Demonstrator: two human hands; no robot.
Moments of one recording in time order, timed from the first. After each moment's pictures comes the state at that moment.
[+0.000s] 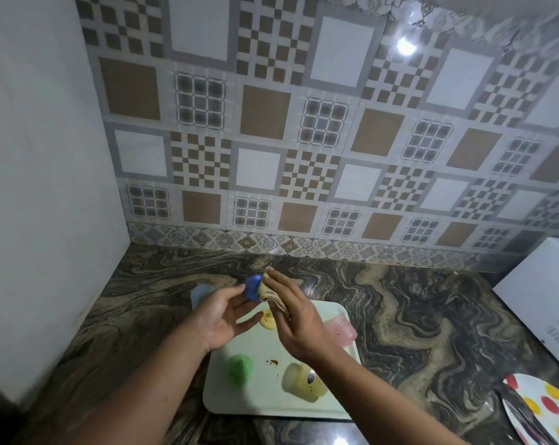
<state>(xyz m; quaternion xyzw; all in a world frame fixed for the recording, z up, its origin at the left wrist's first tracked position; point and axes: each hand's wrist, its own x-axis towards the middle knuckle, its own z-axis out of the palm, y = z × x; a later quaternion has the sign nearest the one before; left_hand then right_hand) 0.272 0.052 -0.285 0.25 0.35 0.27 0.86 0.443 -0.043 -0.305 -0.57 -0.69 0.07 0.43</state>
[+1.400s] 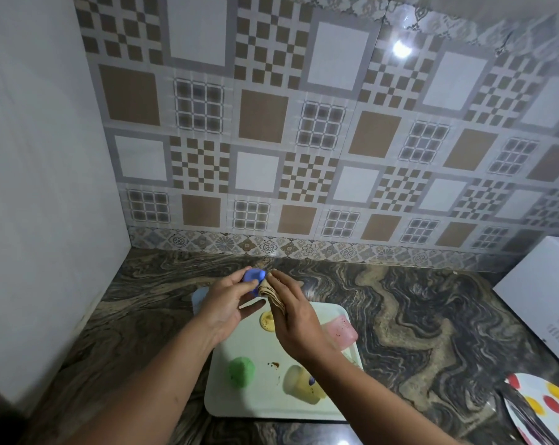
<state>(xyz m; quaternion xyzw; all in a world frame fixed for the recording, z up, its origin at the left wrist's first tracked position) 0.287 0.048 -0.264 0.38 0.35 0.34 0.78 0.433 -0.042 -0.300 -0.61 -0.68 0.05 0.41</state>
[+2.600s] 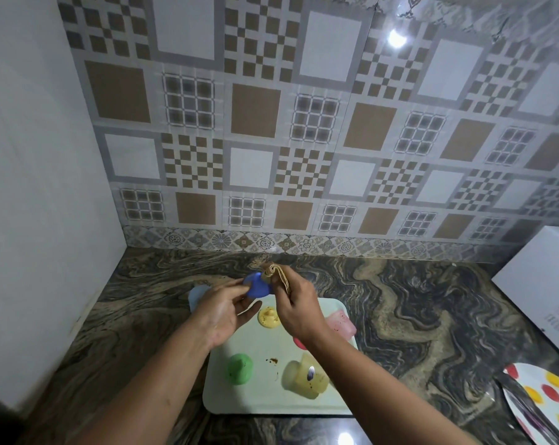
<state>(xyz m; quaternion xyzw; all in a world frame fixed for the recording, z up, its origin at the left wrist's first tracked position) 0.283 0.042 -0.266 0.29 0.35 0.32 0.83 0.438 -0.026 -0.284 -0.63 -0.60 0.10 0.48</state>
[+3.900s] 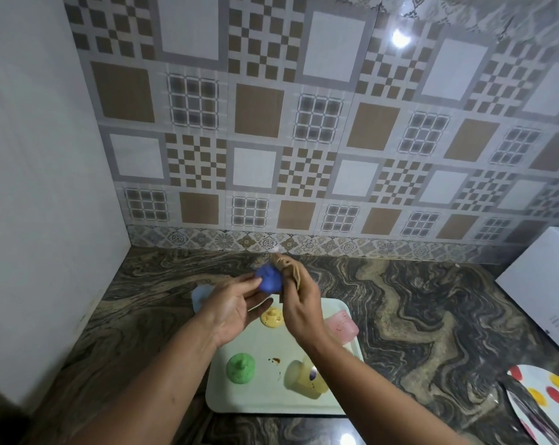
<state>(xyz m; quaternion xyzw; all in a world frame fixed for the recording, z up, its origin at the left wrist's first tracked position) 0.286 0.033 -0.255 0.30 0.28 0.30 0.86 0.425 -0.026 -0.285 -0.58 -0.53 0.15 0.61</state>
